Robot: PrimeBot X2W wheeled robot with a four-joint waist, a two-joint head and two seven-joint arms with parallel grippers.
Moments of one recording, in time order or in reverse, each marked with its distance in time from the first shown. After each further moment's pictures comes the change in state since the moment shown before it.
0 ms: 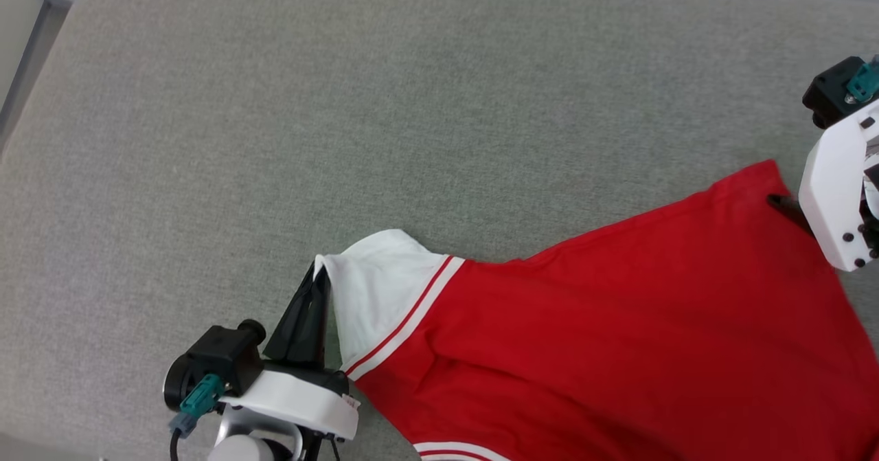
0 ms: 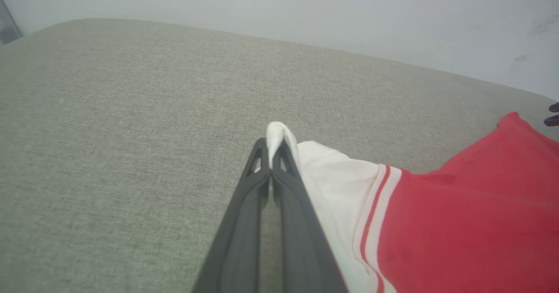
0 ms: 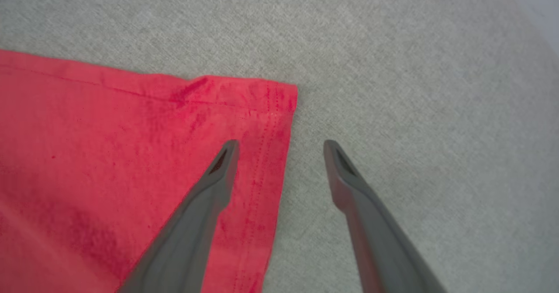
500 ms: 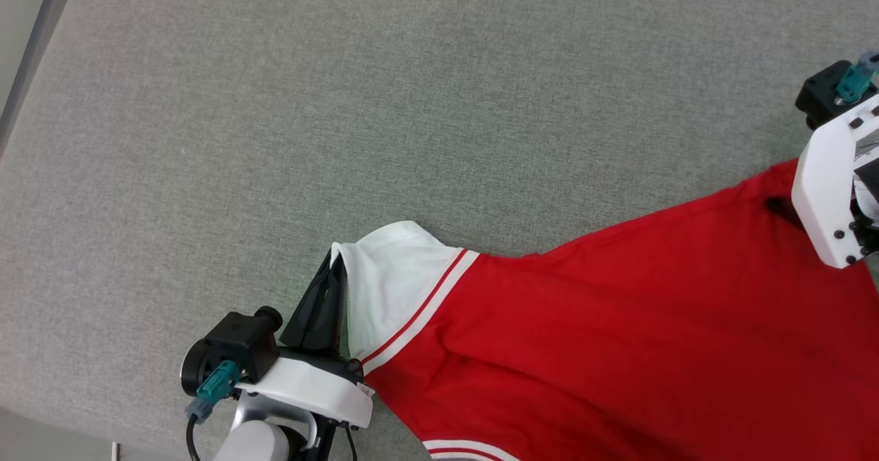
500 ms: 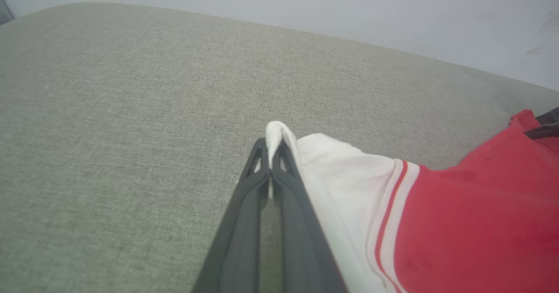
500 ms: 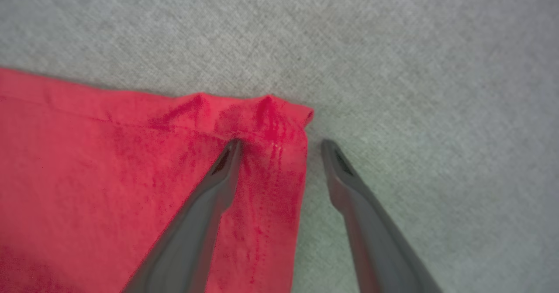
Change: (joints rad) left arm -0.054 -0.026 -0.019 0.045 0.006 -0.017 -0.016; right arm -0.090 -0.018 0.196 0.152 0.062 -0.005 -0.047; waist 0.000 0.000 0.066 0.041
